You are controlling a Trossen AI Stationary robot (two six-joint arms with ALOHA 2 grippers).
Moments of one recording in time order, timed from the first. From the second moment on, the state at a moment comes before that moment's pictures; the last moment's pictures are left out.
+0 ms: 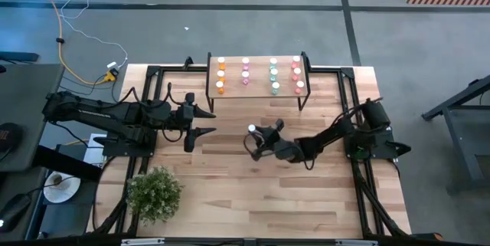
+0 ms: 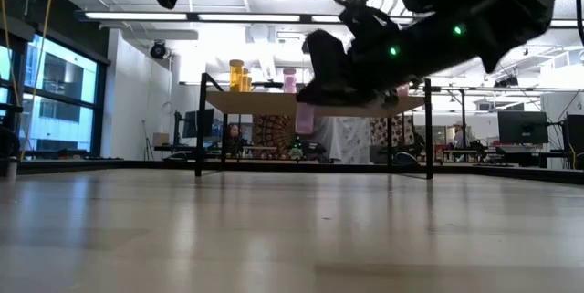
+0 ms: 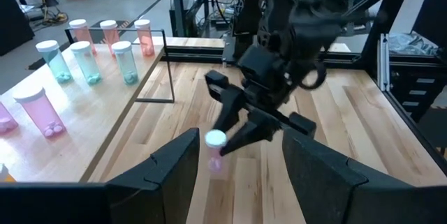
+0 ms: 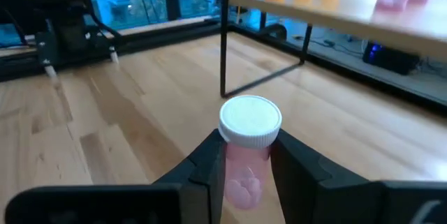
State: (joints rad) left arm 0.01 0.87 0.68 -0.11 -0.20 -0.05; right arm 0.26 1.88 0.76 0.81 0.85 0.26
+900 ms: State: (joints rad) left arm 0.01 0.87 0.68 -0.11 -0.19 -0.05; right arm 0.02 1.78 1.01 0.58 0.64 0.00
